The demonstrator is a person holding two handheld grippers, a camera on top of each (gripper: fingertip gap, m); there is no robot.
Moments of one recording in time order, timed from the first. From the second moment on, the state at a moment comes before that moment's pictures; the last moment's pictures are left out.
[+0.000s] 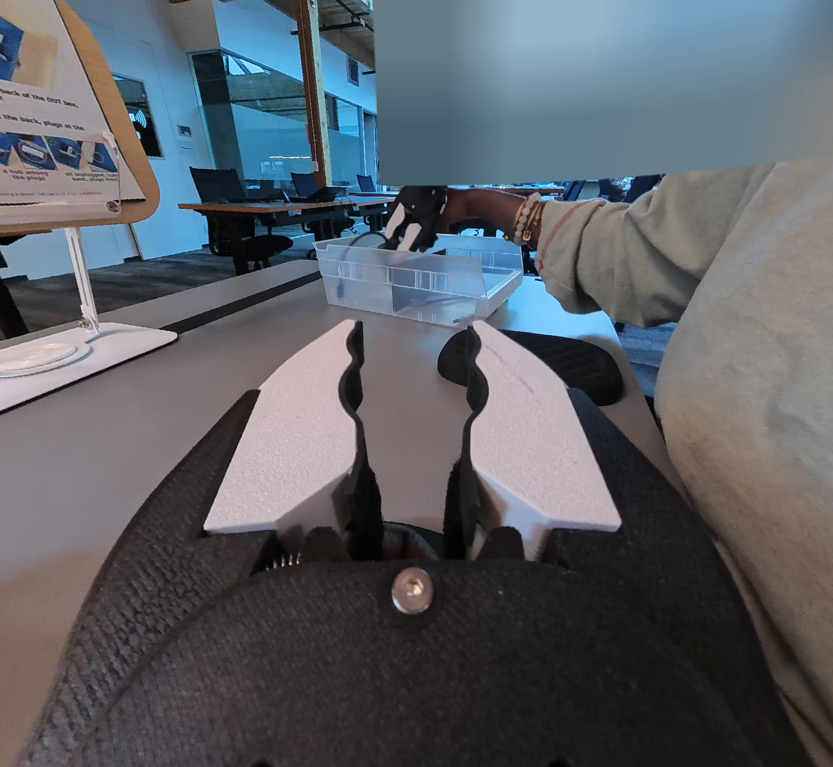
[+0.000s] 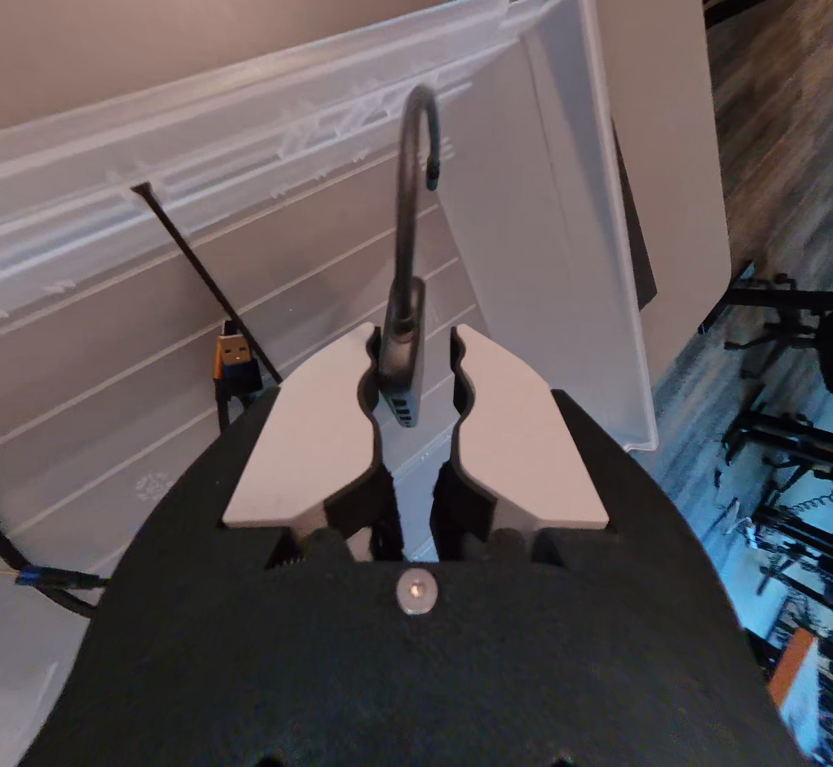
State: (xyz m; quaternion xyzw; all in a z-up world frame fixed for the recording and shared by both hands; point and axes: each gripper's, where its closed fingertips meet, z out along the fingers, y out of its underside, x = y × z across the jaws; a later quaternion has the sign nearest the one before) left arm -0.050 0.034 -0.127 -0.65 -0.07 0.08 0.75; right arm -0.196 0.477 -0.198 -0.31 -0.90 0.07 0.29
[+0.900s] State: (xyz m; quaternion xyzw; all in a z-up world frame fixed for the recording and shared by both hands) left arm -0.185 -0.202 -0.138 -0.96 0.13 0.15 0.19; right arm -0.048 0.261 -0.014 -0.12 -0.65 0.54 0.51
